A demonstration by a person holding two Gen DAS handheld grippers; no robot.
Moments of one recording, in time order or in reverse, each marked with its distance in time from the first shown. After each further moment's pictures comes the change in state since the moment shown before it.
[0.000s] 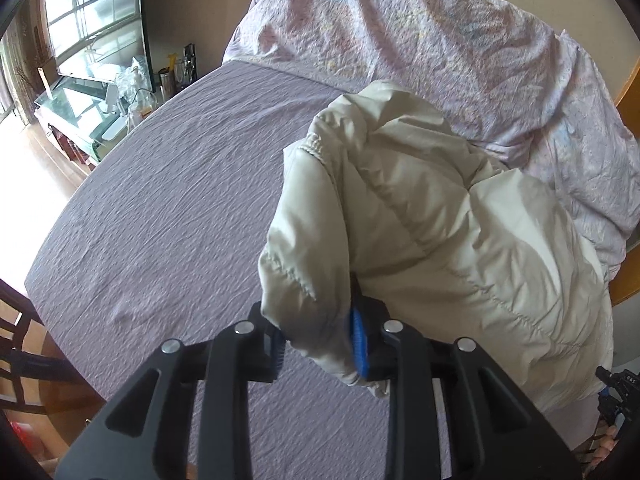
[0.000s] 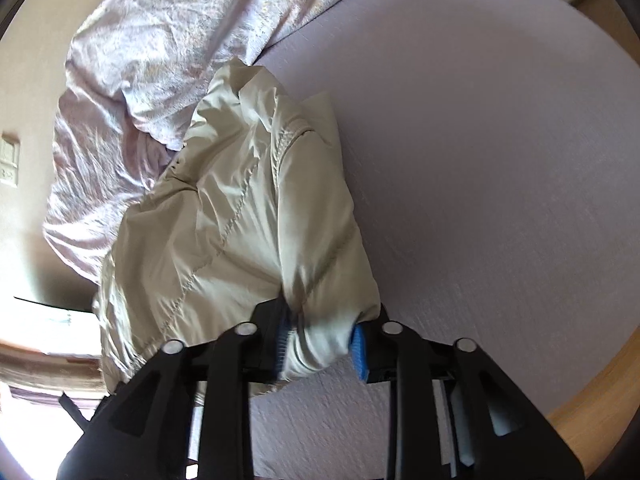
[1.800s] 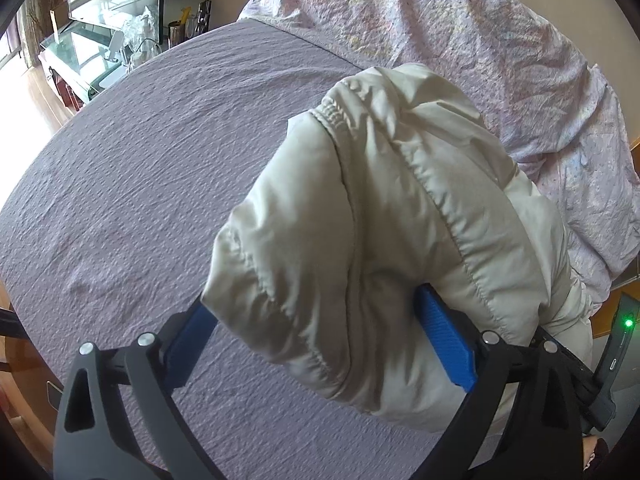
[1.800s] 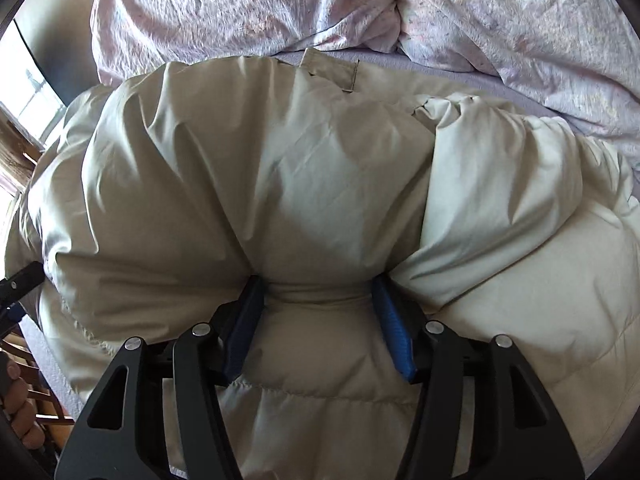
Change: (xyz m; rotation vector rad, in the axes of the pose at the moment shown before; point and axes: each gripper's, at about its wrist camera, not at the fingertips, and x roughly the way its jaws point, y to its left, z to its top) left arm 0.027 0.011 -0.001 -0.154 0.070 -0.071; right arm 0.130 0.231 -0.095 -0.795 0.052 -0.156
